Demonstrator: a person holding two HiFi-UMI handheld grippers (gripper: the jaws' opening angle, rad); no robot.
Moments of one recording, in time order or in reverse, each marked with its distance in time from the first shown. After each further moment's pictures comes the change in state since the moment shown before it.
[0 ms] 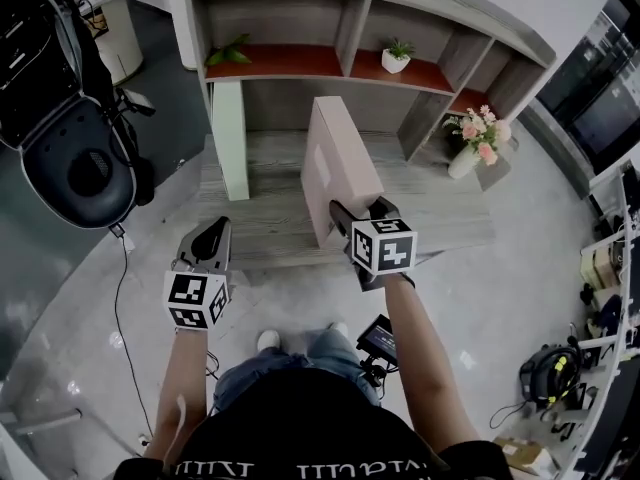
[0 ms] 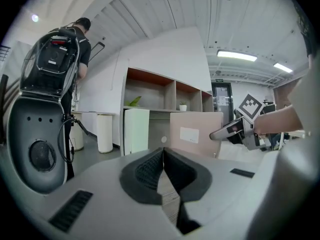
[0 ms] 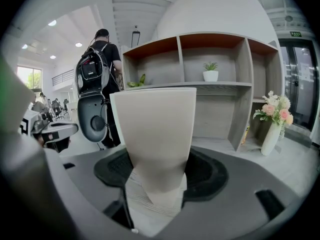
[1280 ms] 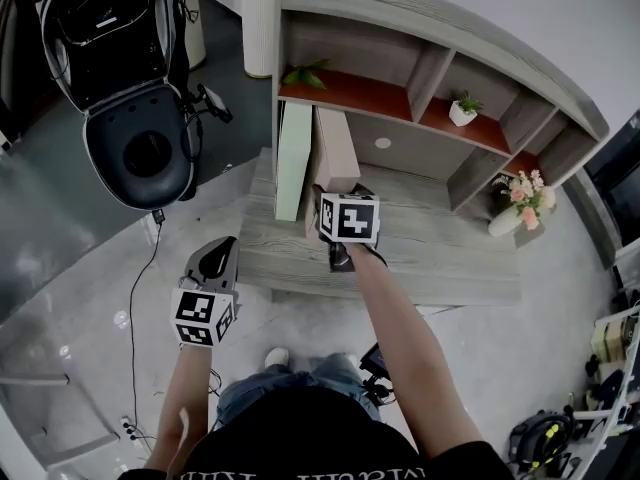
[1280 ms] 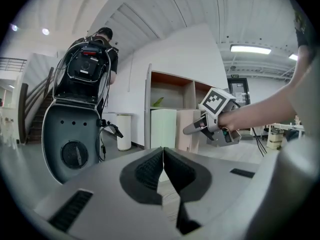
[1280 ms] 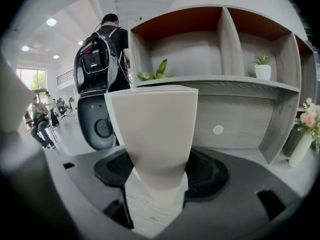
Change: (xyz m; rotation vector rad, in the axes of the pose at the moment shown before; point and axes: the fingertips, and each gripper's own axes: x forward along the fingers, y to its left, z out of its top) left arm -0.074 0.072 -0.005 -0.017 0.004 0.198; right arm 0.122 0.129 0.072 -0.024 0.040 0.079
